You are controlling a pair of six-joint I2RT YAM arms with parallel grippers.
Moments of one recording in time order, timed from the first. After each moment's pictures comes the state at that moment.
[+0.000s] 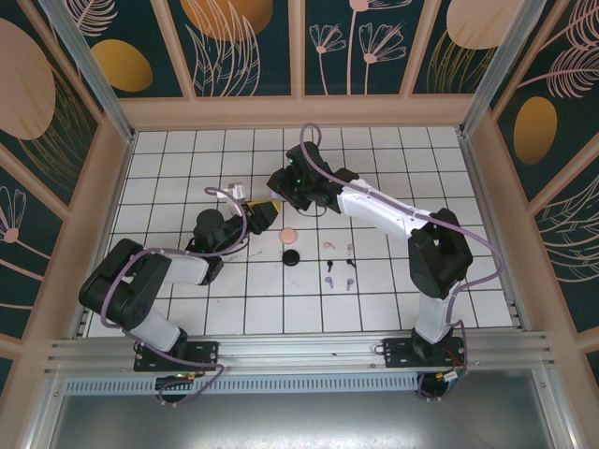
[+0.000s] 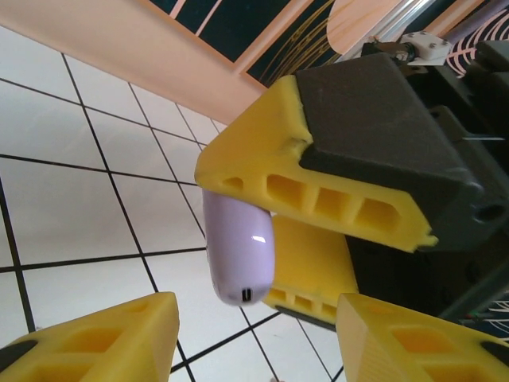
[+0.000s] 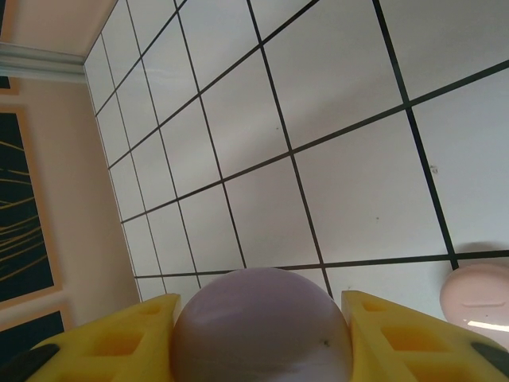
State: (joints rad) left arm -0.46 1.60 0.45 1.11 0.36 -0.79; right arm 0.76 1.85 1.51 -0.40 -0.11 1.20
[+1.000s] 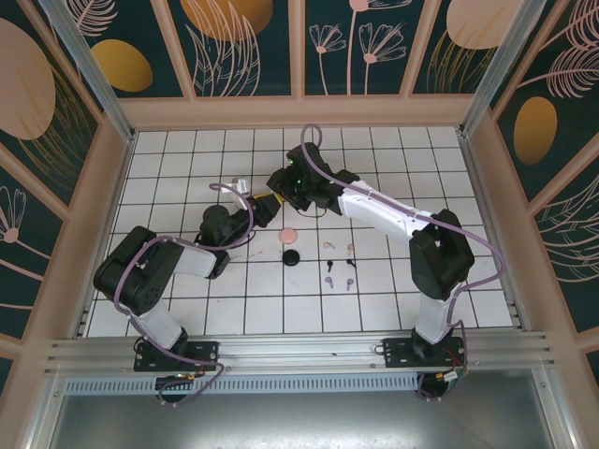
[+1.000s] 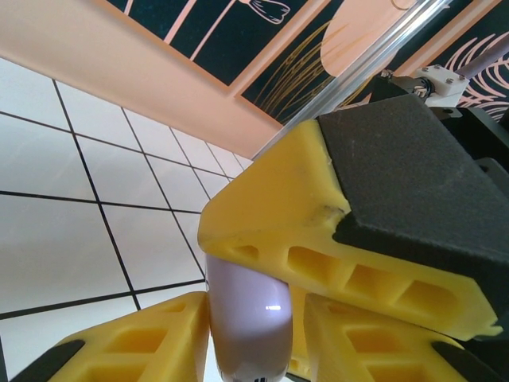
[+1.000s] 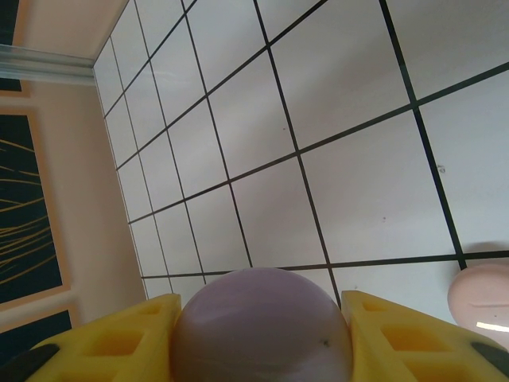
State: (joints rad) left arm -0.48 1.70 0.52 1.21 0.33 -0.81; right arm 0.76 1.84 1.49 -0.37 -0.11 1.21
